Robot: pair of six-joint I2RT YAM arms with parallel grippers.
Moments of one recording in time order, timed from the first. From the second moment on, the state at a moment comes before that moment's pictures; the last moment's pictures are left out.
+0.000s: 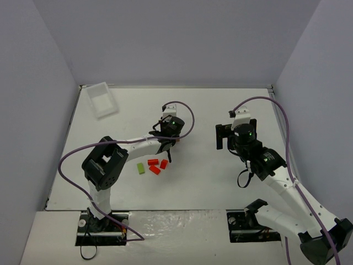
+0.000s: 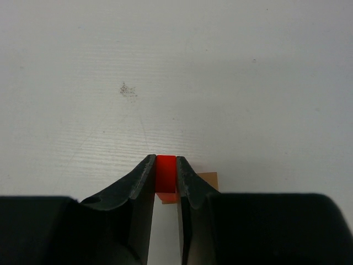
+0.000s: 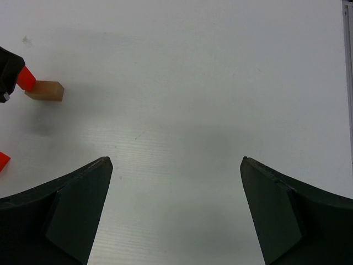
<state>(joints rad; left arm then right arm) -0.76 1.89 1.22 0.02 -0.61 -0.52 0.53 0.91 0.86 -0.47 0.38 0.13</state>
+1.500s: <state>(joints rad) -0.57 2.13 1.82 -0.59 -0.34 -0.76 0.53 0.91 0.85 -0.47 0.36 0.13</state>
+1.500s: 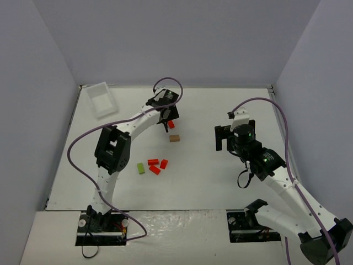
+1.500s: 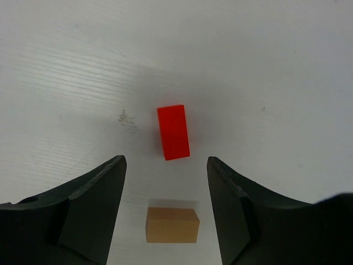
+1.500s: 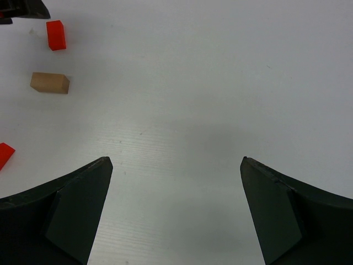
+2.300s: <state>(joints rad) -0.56 2.38 2.05 -0.80 -0.27 -0.79 0.53 0.90 0.84 -0.47 0.30 0.15</state>
